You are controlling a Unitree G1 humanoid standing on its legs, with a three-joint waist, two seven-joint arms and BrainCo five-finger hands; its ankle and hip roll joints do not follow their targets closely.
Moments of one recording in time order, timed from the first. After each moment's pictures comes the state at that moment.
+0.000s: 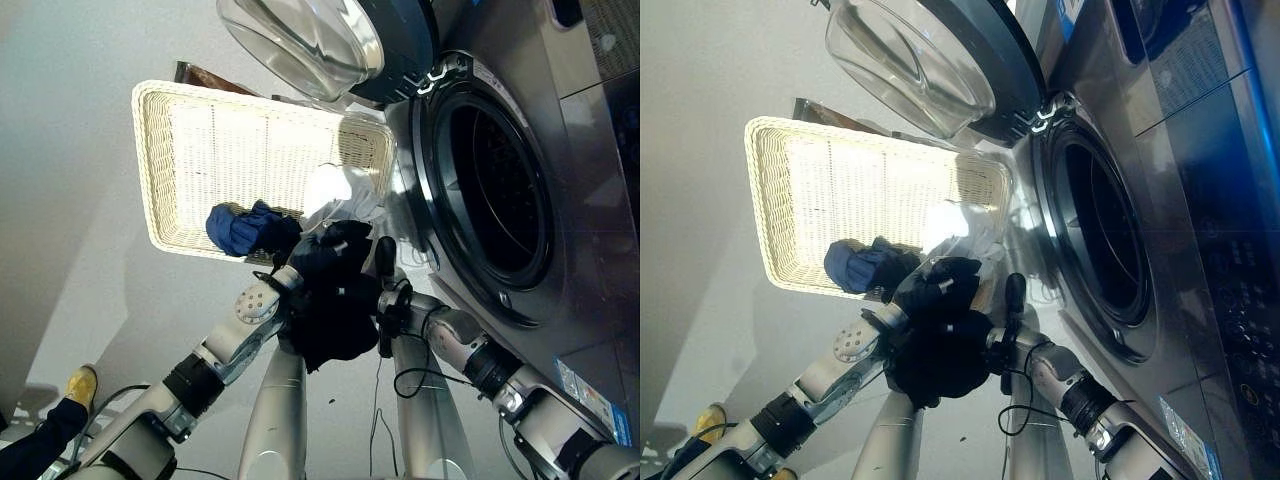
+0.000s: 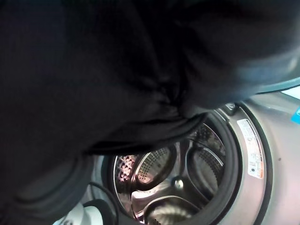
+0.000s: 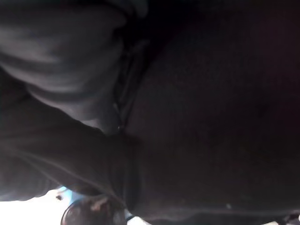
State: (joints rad) left arm -0.44 0.48 -0.65 0.13 -0.62 -0.24 -0.05; right arm -0.57 -0.37 0.63 0.43 0.84 0.31 0.60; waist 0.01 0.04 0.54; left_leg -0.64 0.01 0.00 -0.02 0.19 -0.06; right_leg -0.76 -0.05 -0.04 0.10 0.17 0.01
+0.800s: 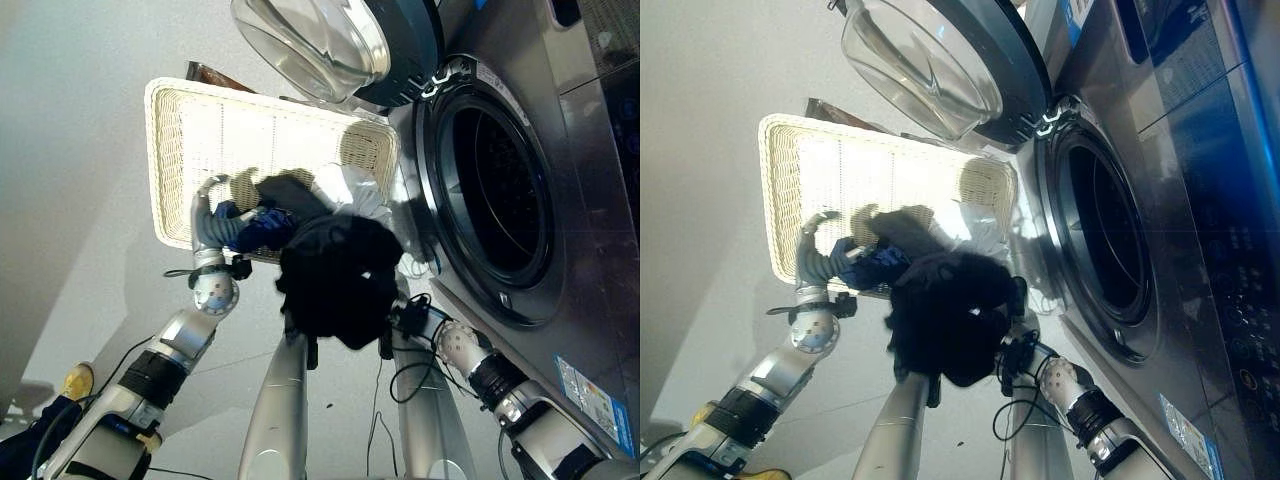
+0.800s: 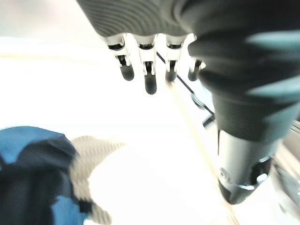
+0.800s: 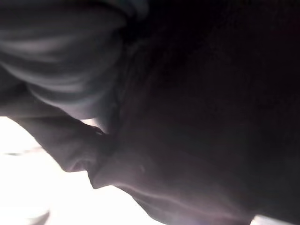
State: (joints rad) left arm -0.42 0.61 -0.32 0.22 -0.20 -0.07 0.77; right arm -0.51 -0.35 0.38 0.55 1.40 0.19 0.50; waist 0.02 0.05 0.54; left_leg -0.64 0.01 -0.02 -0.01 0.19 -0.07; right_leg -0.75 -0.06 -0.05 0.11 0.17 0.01
